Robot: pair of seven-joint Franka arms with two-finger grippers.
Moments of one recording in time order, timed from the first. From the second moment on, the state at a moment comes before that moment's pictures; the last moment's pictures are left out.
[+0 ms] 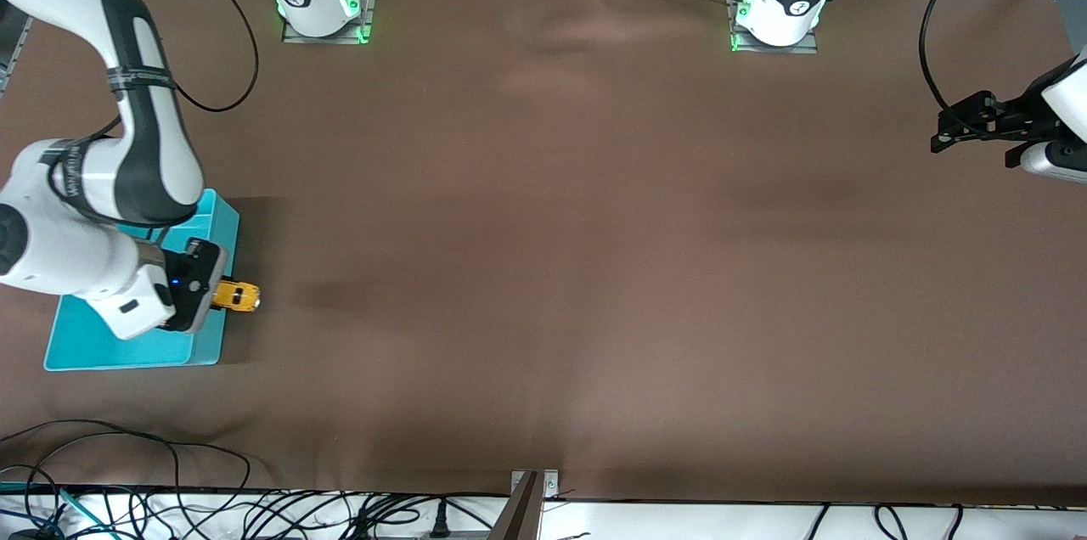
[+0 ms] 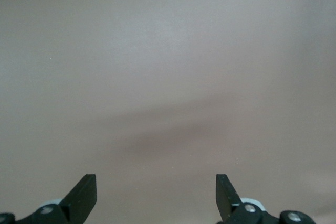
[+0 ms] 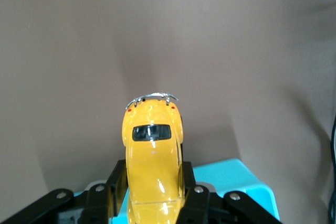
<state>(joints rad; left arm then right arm) -0.02 0.09 0.06 -1.50 -0.04 1.50 0.21 -0.05 0.57 0.02 -1.45 0.01 1.98 -1.41</state>
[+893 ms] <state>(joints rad) -0.02 0.09 0.06 -1.50 -0.04 1.50 0.21 -0.25 0.66 0.02 -1.45 0.01 1.98 -1.73</state>
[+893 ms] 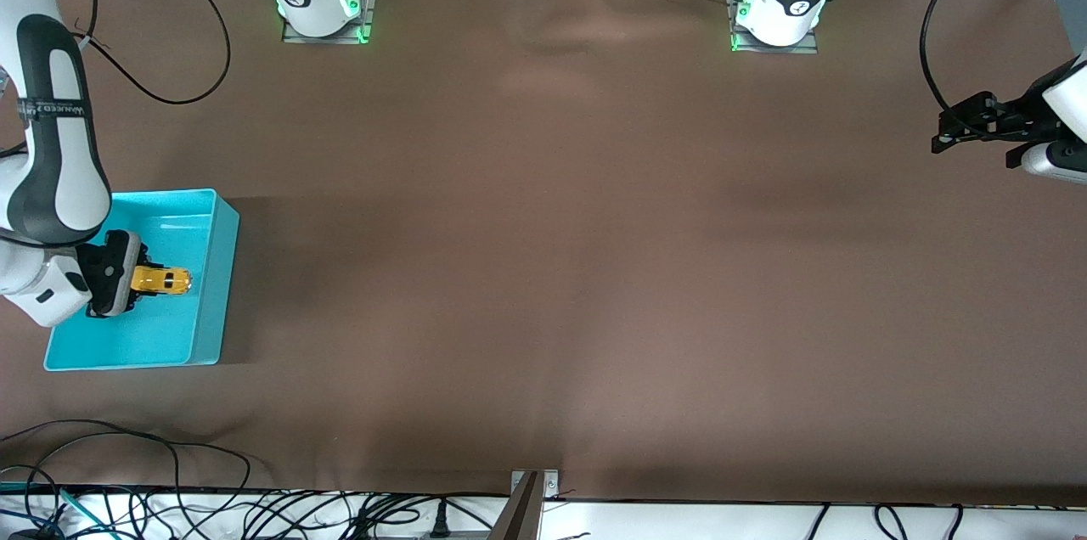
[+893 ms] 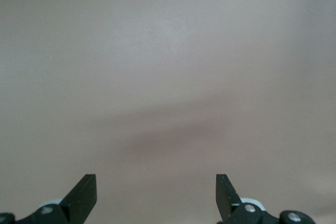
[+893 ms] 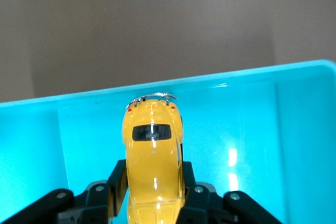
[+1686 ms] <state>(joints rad) -0.02 0.09 0.06 -1.50 -0.04 1.50 0.21 -0.30 0.75 0.02 -1.45 0.05 2.03 -1.76</state>
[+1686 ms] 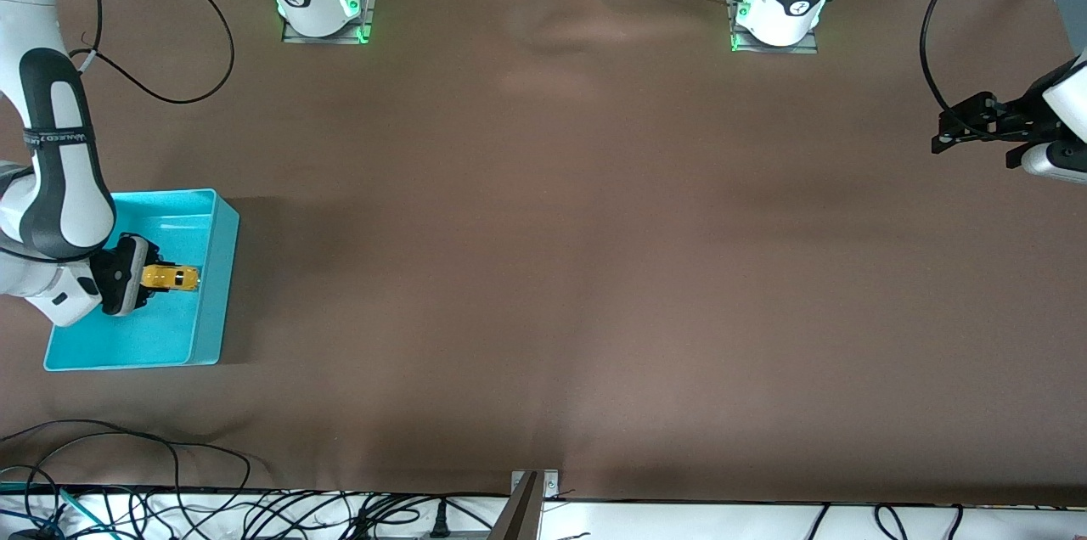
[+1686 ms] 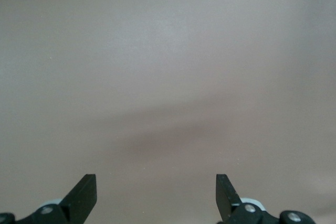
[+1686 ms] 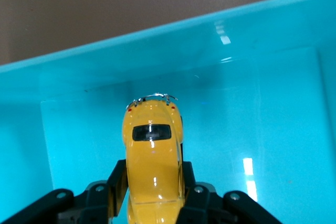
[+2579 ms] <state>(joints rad) -0.02 0.09 0.06 -1.50 -0.04 1.50 0.21 -0.31 0.79 0.02 -1.45 0.11 2.07 -1.78</state>
